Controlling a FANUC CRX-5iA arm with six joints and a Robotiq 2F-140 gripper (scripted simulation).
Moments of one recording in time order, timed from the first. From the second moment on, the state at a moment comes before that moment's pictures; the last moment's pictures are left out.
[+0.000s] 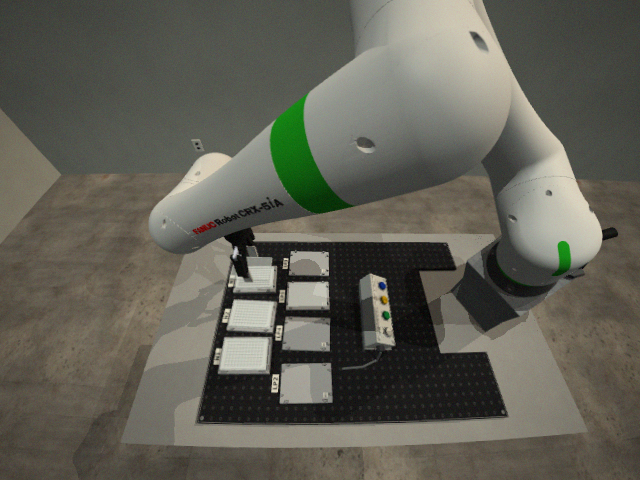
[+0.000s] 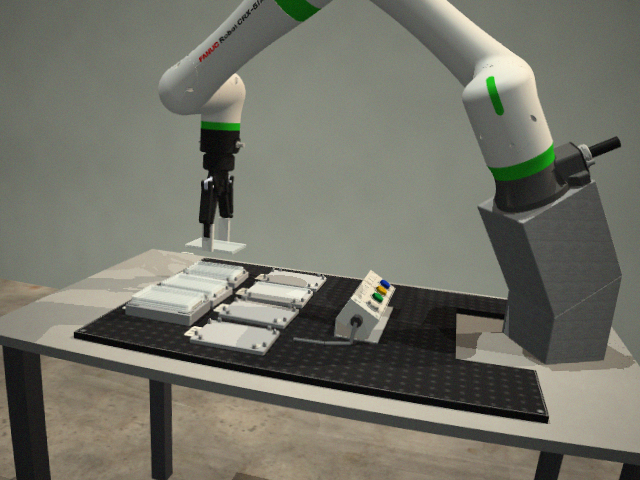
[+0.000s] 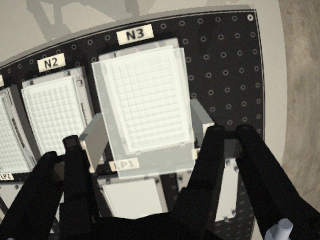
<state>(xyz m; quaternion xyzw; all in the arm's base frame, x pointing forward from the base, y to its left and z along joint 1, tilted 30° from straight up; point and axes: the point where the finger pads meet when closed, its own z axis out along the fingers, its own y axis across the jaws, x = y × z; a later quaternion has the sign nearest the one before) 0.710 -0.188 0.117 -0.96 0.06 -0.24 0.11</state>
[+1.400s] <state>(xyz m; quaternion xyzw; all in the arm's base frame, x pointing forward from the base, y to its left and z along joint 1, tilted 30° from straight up) 0.712 -0.187 0.114 -0.96 0.04 -0.24 0.10</state>
